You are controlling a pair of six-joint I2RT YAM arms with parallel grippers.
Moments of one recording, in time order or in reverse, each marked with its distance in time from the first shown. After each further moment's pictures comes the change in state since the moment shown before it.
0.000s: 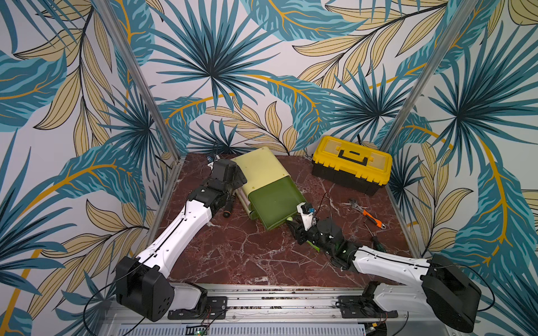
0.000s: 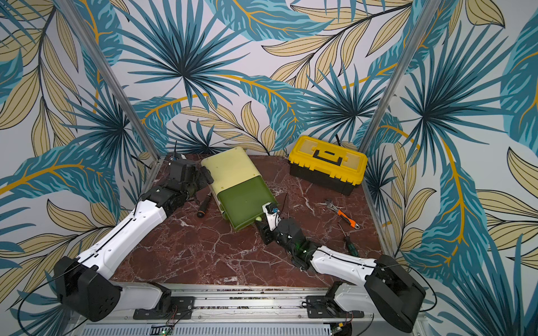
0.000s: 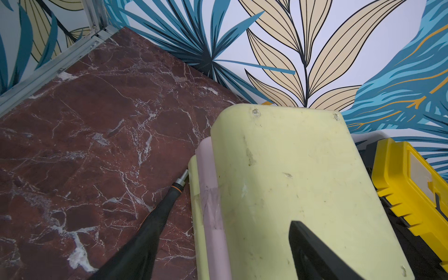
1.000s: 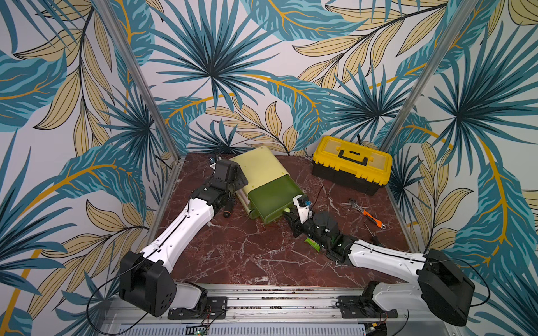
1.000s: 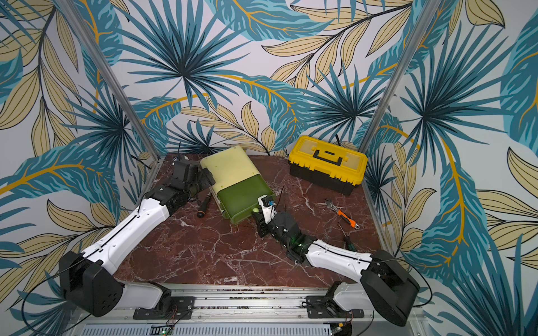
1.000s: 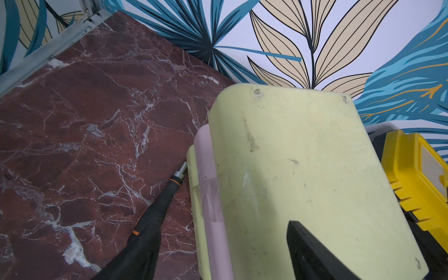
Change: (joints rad) left arm 0.001 0.032 0.000 -0.005 0.023 -0.004; right arm 0.003 0.066 0.117 -0.002 0.012 -0.008
